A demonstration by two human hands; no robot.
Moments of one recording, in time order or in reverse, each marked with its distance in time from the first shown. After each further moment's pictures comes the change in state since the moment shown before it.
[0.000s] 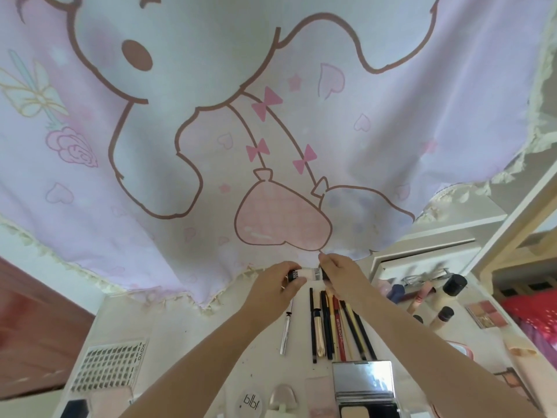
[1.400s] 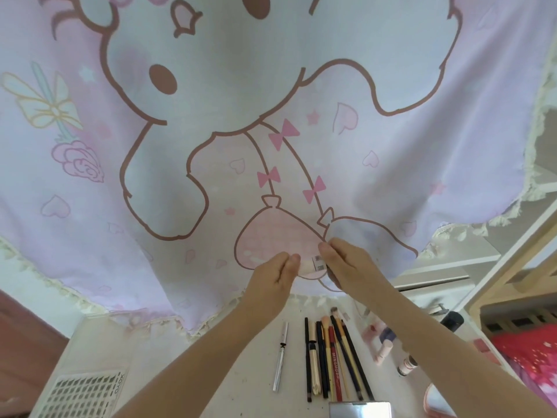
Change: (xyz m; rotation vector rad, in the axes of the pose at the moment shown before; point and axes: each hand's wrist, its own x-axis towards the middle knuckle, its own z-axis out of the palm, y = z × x) left_hand 0.023 0.043 -0.043 -0.224 0.111 0.017; right_hand -0.006 -0.068 -0.031 -0.186 0.014 -0.440
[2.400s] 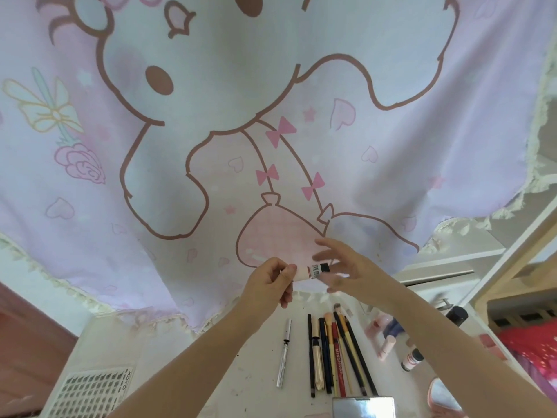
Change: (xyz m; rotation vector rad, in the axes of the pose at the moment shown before) left_hand -0.006 -0.018 0.001 -0.346 -0.062 -0.248; right_hand -0.009 0.027 -0.012 0.219 -0.284 0.046
